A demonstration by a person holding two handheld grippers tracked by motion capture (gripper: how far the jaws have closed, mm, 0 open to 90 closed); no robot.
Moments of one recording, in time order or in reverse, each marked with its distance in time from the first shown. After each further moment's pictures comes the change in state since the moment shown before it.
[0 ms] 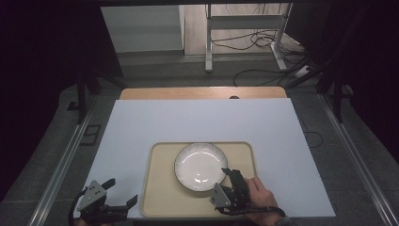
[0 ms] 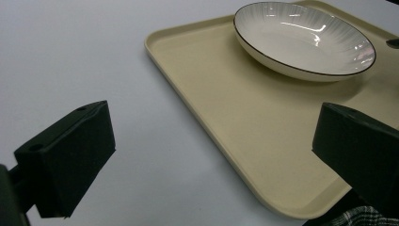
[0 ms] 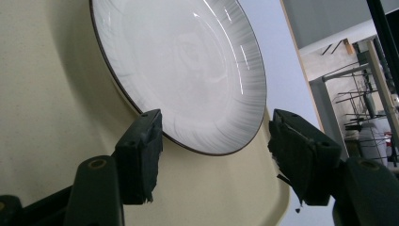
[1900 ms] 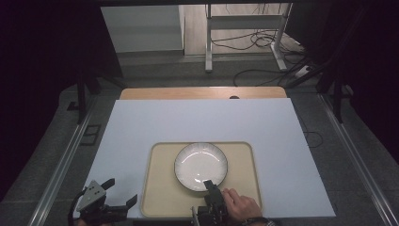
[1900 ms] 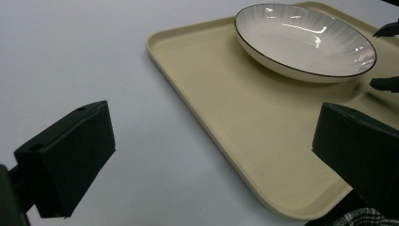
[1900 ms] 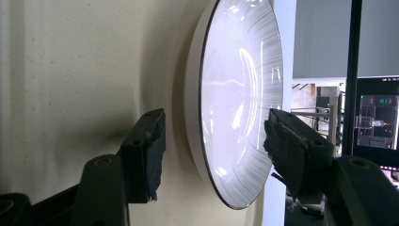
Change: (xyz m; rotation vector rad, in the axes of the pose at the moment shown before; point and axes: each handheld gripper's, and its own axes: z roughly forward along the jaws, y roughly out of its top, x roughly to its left) left arm 0.000 0.000 -0.001 -0.004 0.005 -0.001; right arm 0.056 0.034 0.011 0.036 -0.060 -0.377
